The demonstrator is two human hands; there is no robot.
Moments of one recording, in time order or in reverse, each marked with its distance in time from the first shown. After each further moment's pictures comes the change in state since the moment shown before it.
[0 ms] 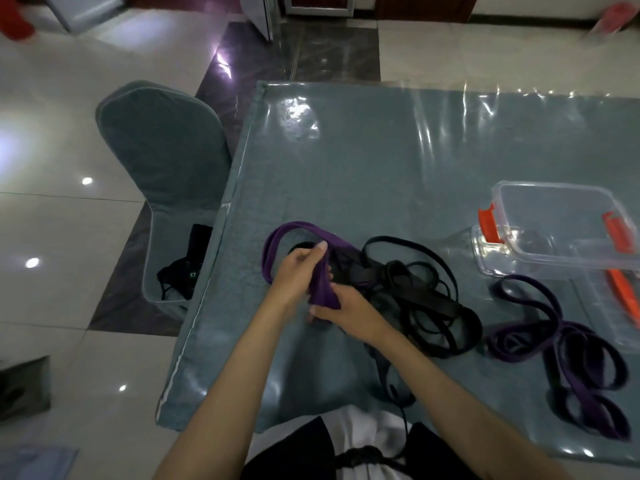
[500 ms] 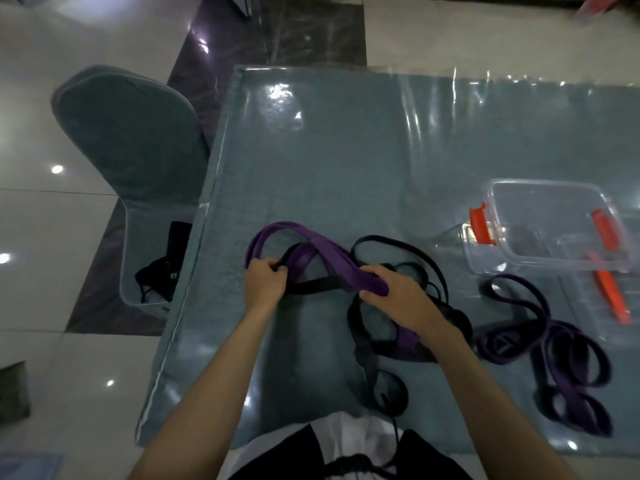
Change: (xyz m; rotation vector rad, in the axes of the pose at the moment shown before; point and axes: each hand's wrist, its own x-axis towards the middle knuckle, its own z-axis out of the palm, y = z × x) left_hand 0.072 -0.039 -0.027 0.658 0.286 0.016; right_hand -0.016 0.010 -0.105 -0.468 0.199 0.178
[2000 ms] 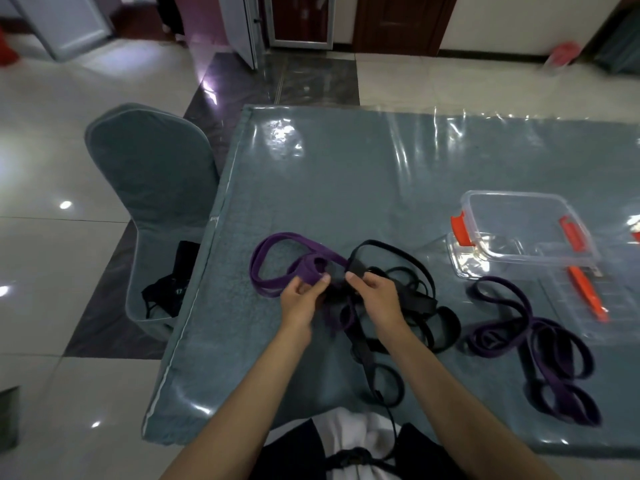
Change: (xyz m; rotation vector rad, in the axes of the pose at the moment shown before) left_hand -0.109 0.018 0.026 -0.965 -0.199 -0.087; right_hand -0.021 -0.033 0.056 0.689 0.374 0.102
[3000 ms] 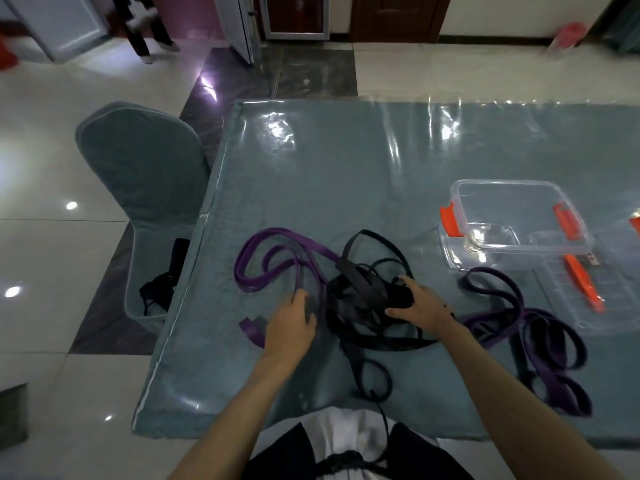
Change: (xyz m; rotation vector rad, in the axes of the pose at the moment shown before) left_hand -0.026 -0.033 -0.022 1.379 -0.104 0.423; right_hand 0.041 0.061 -0.142 -0.904 -0.237 0.172
